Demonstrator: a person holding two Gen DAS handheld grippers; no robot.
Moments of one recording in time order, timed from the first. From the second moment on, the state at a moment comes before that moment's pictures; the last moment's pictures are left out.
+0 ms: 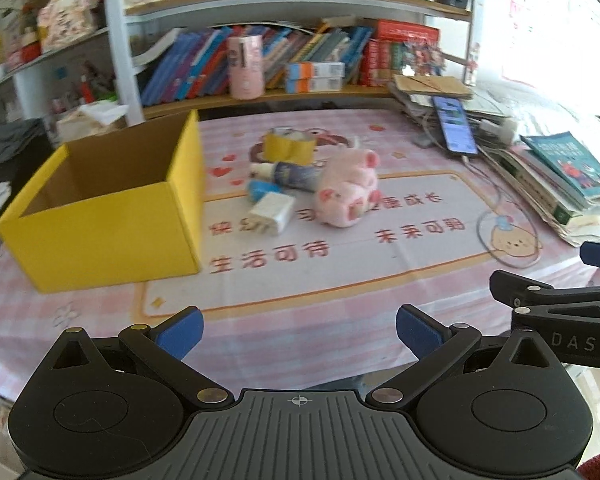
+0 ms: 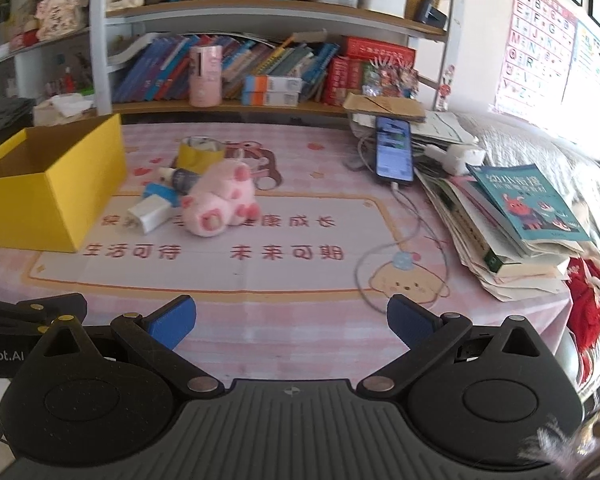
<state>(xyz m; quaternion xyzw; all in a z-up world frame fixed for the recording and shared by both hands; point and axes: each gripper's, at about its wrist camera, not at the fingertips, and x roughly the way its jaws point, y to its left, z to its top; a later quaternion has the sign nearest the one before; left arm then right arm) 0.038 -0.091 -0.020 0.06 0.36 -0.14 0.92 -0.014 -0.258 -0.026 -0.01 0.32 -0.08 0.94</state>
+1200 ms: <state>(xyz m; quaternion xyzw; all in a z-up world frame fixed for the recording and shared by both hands) 0.158 -0.144 -0.038 0.08 0.40 -0.07 0.91 0.155 -0.305 -0.033 -0.02 0.35 0.06 0.93</state>
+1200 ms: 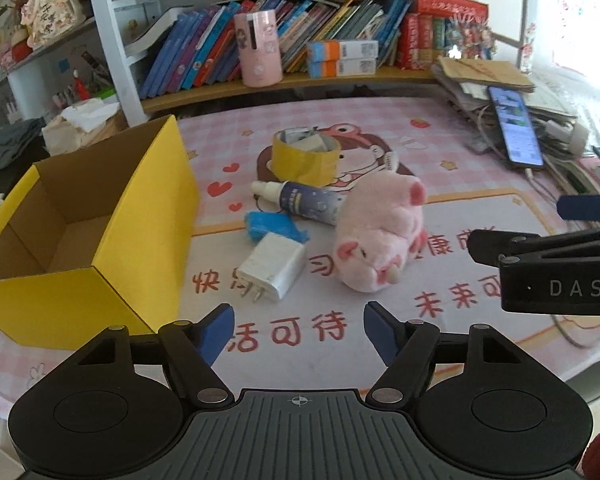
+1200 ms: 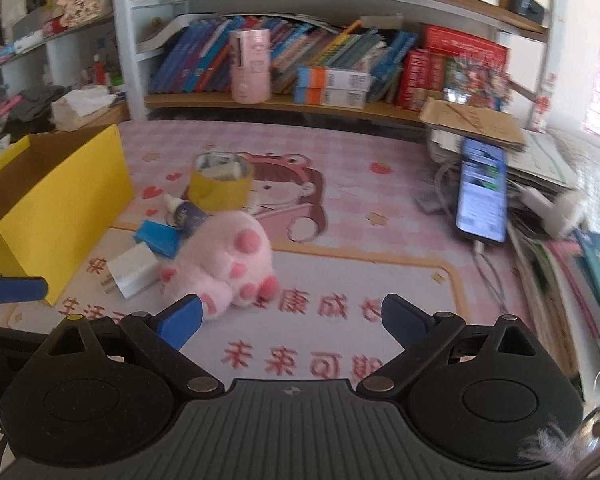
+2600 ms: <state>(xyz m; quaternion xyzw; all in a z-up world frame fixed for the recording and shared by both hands) 0.256 -0.149 -0.083 0.11 0.45 -0.05 0.88 0.274 -0.317 -0.062 0.04 0.43 0.10 0.90</state>
